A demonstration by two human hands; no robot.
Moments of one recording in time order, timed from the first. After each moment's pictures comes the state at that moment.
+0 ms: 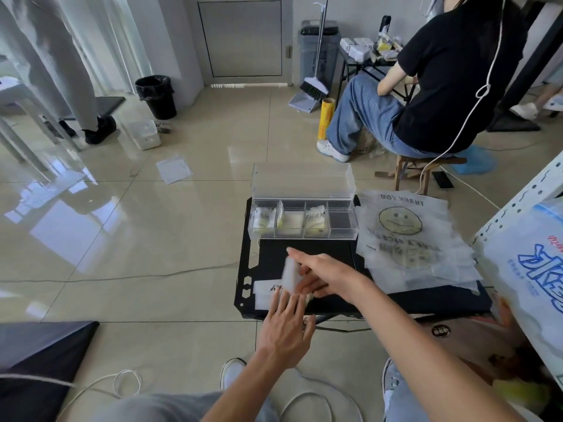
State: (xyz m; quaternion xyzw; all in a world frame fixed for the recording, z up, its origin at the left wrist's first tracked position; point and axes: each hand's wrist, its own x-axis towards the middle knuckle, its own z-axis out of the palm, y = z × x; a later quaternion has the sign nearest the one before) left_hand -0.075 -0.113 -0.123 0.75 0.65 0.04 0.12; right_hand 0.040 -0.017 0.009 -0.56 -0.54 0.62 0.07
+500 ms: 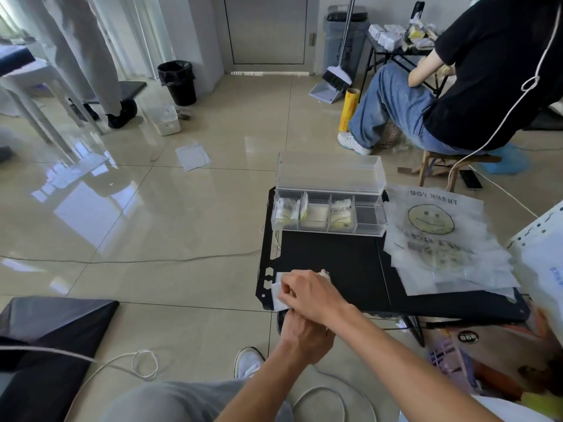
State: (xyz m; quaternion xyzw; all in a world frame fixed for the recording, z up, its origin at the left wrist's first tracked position) left_hand -0.080 -0.112 -0.134 0.73 0.65 0.03 0.19; right_hand -0.025 -0.054 -0.047 -0.42 -0.88 0.21 0.00
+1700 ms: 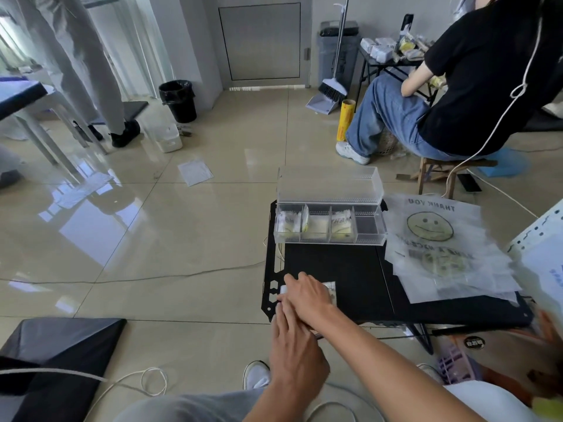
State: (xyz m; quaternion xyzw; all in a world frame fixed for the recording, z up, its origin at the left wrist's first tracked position) left_hand -0.089 -0.160 -0.089 0.66 0.75 -0.02 0.12; right_hand -0.056 -0.037 -0.070 -0.52 -0.83 0.18 -0.06
